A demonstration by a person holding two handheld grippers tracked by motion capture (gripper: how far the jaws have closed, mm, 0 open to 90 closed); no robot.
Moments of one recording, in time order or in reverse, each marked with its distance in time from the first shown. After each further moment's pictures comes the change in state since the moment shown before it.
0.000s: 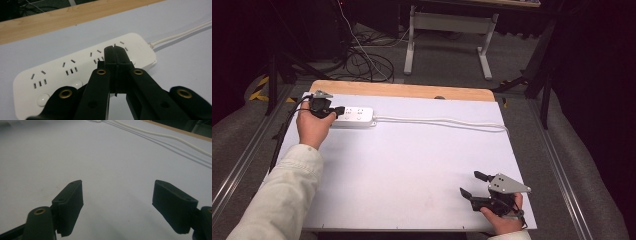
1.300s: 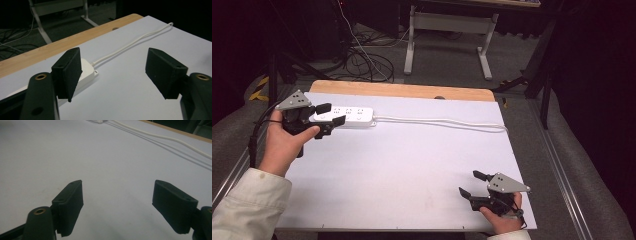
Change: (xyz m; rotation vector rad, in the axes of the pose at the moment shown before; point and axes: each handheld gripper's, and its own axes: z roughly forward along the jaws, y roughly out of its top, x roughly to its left) left arm -0.052 0.000 -0.117 -0.212 -0.215 0.143; right arm 0.000 0.002 0.002 -0.005 0.008 -0.008
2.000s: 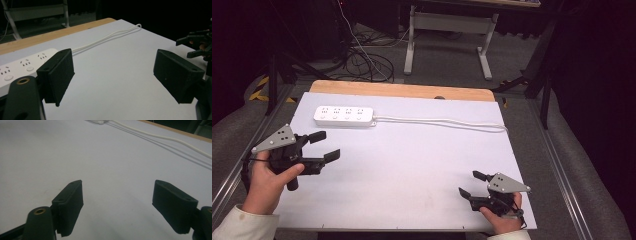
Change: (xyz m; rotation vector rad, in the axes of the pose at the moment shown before) left arm -0.035 -0.060 -0.037 -0.089 -0.143 -0.027; right arm 0.001 0.000 0.000 -0.004 0.008 0.007
